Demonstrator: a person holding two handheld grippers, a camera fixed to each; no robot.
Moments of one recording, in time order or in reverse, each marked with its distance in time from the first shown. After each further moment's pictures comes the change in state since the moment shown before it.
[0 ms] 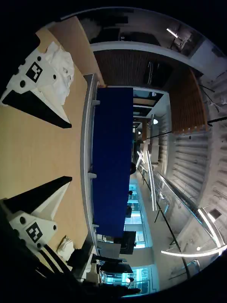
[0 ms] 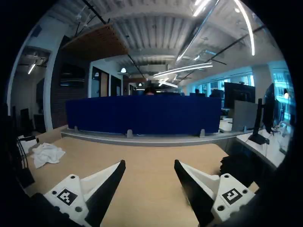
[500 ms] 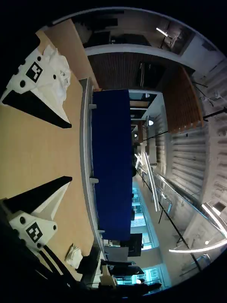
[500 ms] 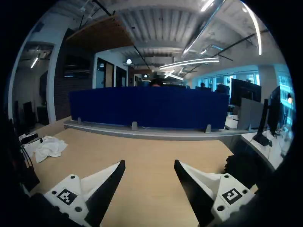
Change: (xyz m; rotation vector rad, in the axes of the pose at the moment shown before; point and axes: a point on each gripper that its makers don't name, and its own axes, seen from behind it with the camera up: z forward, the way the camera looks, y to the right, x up) left arm -0.022 -0.008 0.012 0.050 0.030 0.081; right arm -0.008 -0.012 0.022 0.032 -0.079 -0.027
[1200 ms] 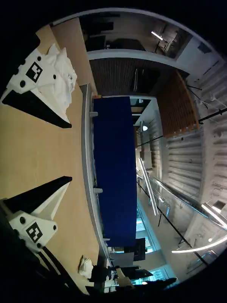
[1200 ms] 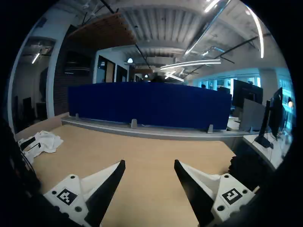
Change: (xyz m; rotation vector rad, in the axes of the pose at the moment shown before) left arm -0.061 -0.030 0.015 0.056 0.058 0.030; right arm -0.022 -0.006 0.032 -0.008 0.004 -0.037
